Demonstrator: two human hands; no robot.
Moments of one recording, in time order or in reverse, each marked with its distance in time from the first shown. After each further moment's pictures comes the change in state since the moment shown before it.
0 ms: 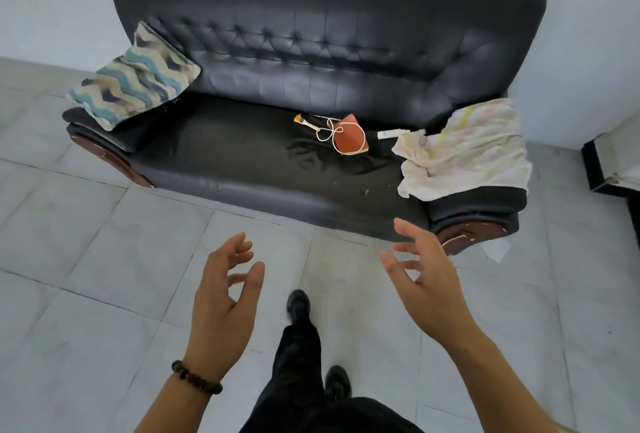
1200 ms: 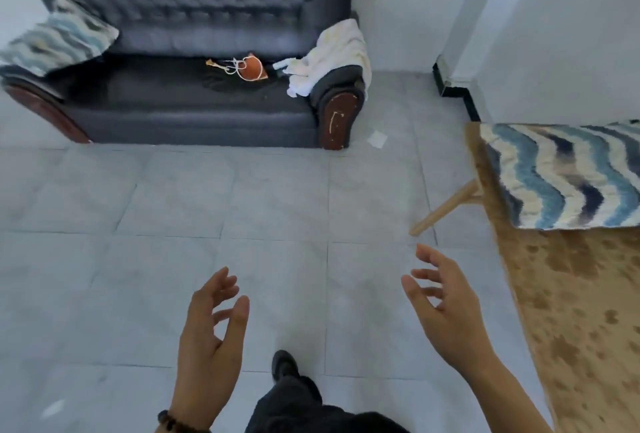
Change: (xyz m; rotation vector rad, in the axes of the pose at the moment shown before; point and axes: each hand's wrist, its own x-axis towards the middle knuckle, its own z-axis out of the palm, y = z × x) left_hand -0.756 0.028 0.015 -0.086 -0.110 0.019; right_hand -0.778 0.177 -0.188 0.045 0.278 0.191
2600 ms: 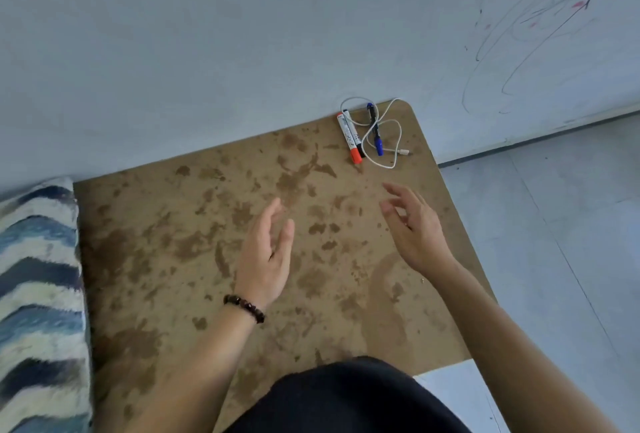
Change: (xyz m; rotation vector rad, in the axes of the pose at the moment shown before) left_hand -0.312 0.243 0.683 0.280 -1.857 0.937; right_hand -0.258 0.335 -0.380 0.214 1.374 0.994
